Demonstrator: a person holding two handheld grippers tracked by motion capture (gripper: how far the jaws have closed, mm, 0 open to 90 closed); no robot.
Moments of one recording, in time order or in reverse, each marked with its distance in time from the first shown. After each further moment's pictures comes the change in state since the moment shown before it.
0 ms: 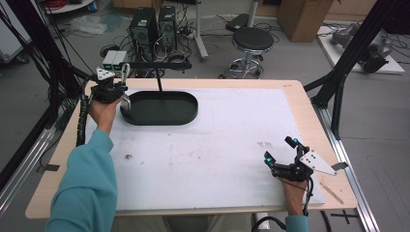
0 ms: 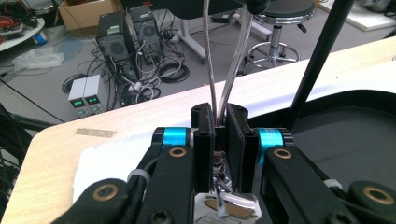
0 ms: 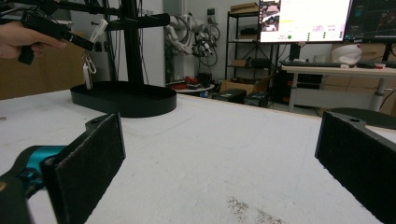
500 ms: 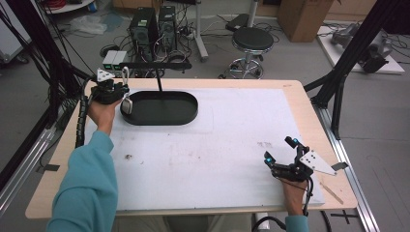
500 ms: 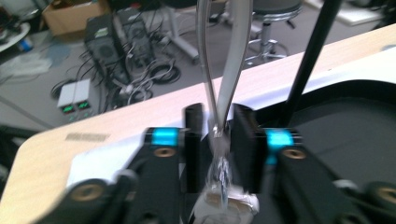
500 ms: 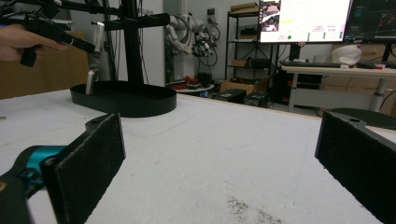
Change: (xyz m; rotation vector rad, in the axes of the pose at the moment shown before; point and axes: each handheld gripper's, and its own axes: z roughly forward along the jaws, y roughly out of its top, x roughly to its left) left arm 0.008 -0.007 0.006 -0.015 -0.079 0.027; right arm 0.000 0.000 0.000 -0.001 0.000 -0.001
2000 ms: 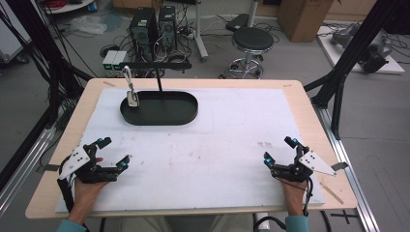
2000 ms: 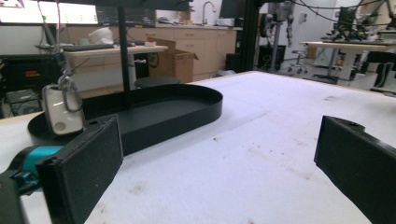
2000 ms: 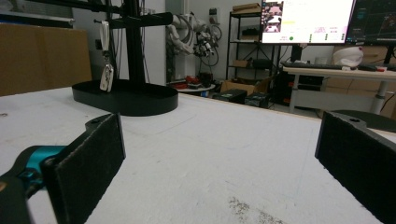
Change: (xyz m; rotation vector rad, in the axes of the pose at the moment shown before) left arm -0.071 -0.157 -0.147 -0.419 -0.373 -0.019; right arm 0.001 0.000 0.000 0.003 0.005 -0.014
